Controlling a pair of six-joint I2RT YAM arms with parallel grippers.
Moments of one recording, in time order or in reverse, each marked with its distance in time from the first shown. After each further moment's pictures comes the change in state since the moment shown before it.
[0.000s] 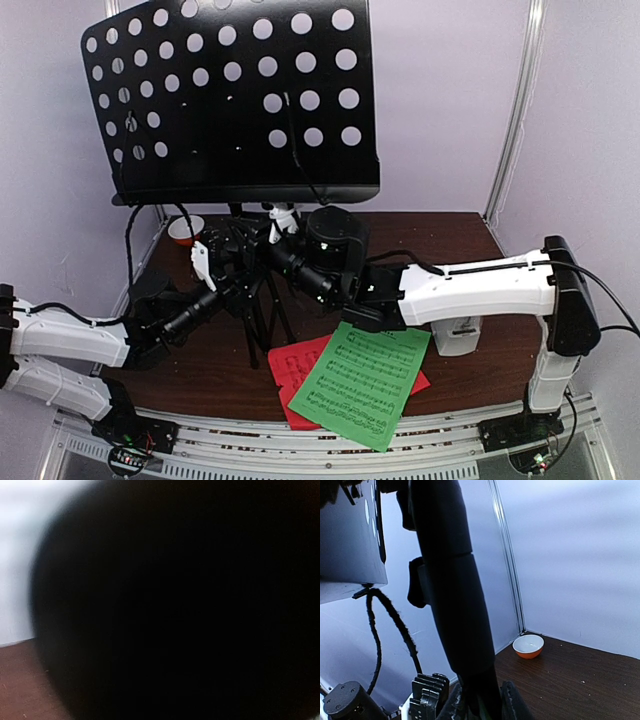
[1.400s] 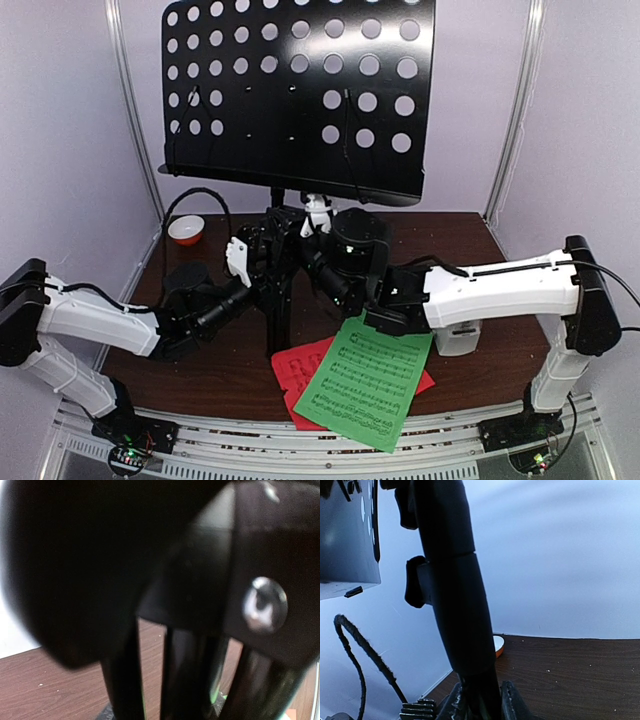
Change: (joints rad) left arm -0.087 0.238 0.166 0.032 -0.094 0.071; right arm 0.001 -0.110 -0.126 0.003 0.253 0.081
